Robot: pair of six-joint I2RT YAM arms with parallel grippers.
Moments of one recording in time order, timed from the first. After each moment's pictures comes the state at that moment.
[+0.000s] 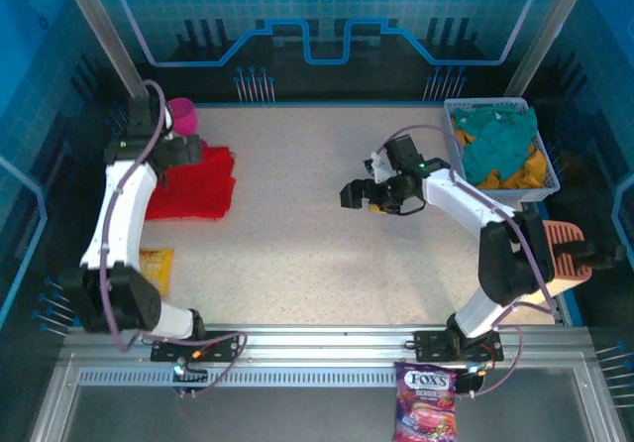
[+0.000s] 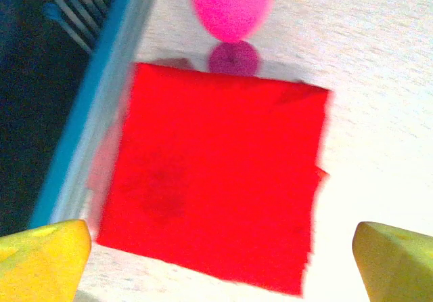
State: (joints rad) left arm 0.12 1.36 1.34 -0.80 -0.13 -0.10; right arm 0.36 1.60 1.18 -0.67 -0.48 0.34
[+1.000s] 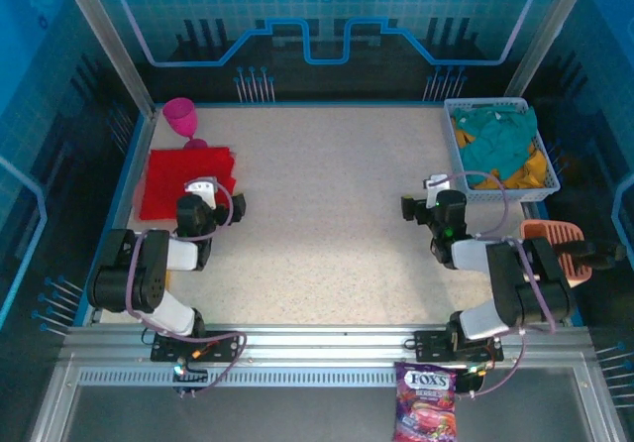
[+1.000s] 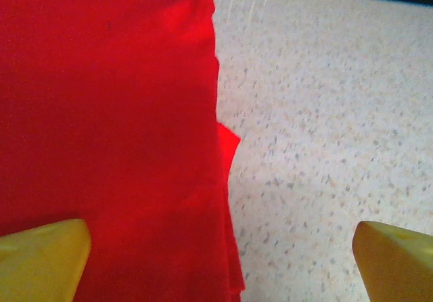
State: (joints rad) left arm 0.05 1.55 0.33 0.82 0.08 -0.14; right arm 0.12 1.51 0.38 0.67 0.12 -0.05
